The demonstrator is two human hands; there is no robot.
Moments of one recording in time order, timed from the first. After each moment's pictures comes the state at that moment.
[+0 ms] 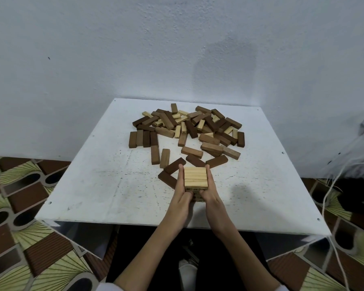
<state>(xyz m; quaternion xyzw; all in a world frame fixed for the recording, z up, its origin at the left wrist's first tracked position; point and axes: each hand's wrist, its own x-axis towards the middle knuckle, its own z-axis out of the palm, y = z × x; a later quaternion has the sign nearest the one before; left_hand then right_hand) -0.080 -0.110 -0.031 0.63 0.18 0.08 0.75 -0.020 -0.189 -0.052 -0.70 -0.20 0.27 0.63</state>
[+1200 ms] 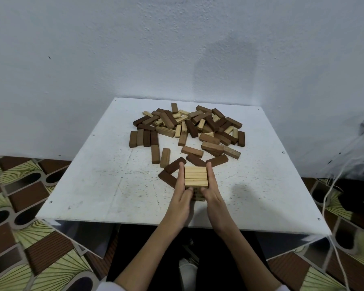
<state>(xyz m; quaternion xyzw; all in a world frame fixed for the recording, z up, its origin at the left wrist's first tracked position) -0.079 -0.106 -0.041 0.68 0.19 0.10 0.71 -0.018 -0.189 -0.053 -0.71 -0.20 0.25 0.63</state>
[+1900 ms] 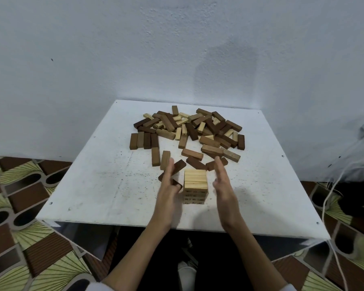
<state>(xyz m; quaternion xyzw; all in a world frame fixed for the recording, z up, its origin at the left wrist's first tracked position) -0.084 -0.096 -0.019 0.61 0.17 0.23 0.74 -0.002 -0.198 -0.046 -0.71 -0.23 0.16 0.65</state>
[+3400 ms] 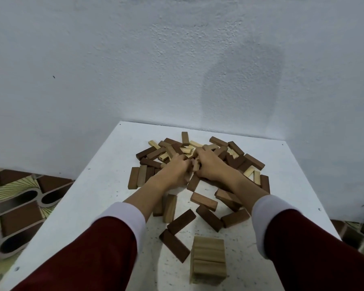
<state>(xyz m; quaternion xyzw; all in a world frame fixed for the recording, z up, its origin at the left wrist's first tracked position) 0.105 0.070 -0.040 0.98 0.06 0.05 0.18 0.199 -0.040 -0.013 -0.87 -0.45 0.12 0.16</state>
